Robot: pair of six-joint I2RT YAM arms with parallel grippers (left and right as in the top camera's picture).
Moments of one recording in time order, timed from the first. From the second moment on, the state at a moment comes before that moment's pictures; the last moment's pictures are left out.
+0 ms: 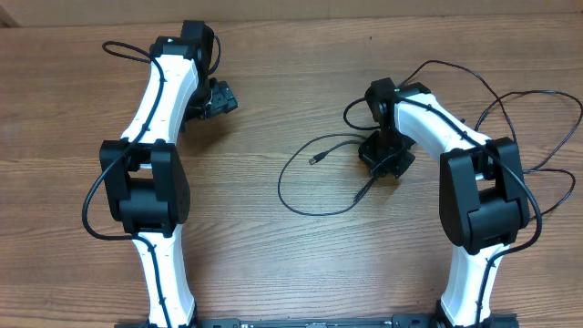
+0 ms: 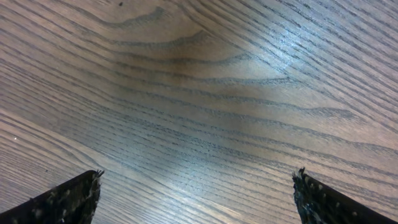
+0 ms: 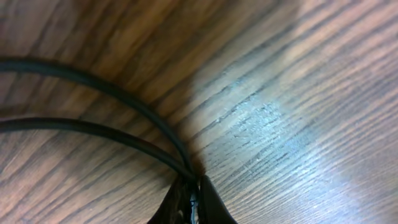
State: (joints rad) left arm -0.09 2.26 1.98 -1.22 -0.11 -0.57; right arm 0.26 2.12 1.48 -1.09 -0.07 0.98
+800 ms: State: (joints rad) left arm -0.09 2.26 1.98 -1.22 -0.11 -0.57; right arm 0.24 2.20 2.02 -1.18 -0.12 0.53
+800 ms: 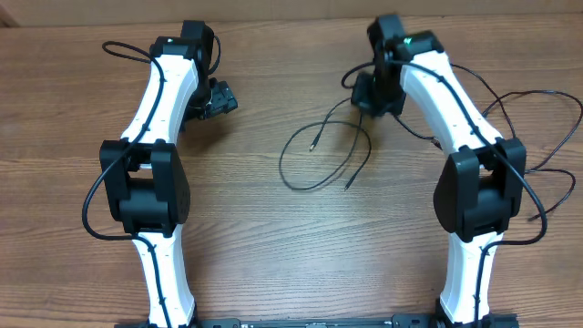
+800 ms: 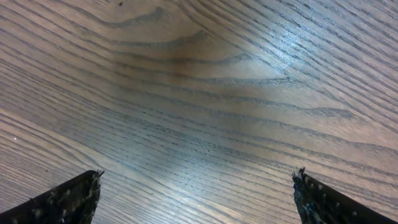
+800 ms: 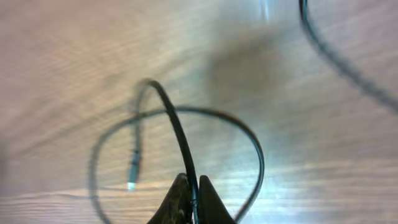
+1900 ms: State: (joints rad) left arm -0.09 2.26 1.98 -1.22 -0.11 -0.57; right arm 0.20 2.20 1.70 -1.29 -0.29 0.82
